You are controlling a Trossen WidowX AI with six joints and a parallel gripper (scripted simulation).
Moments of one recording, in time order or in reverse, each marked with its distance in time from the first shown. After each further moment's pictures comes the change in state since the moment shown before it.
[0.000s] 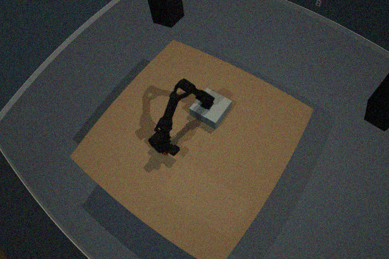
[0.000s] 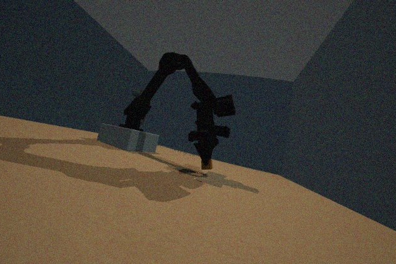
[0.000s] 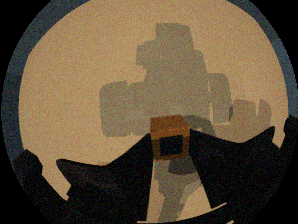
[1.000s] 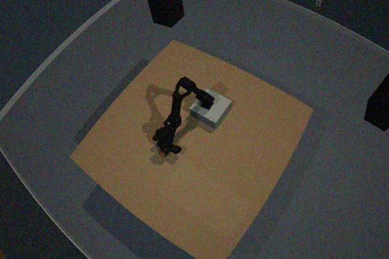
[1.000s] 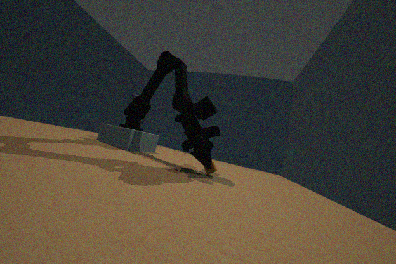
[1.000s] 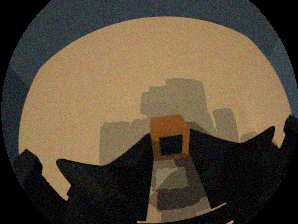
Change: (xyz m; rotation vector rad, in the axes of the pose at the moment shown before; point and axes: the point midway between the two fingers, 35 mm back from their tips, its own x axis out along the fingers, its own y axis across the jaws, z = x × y) arm 0.016 -0.001 -0.002 -0.007 -0.391 -0.001
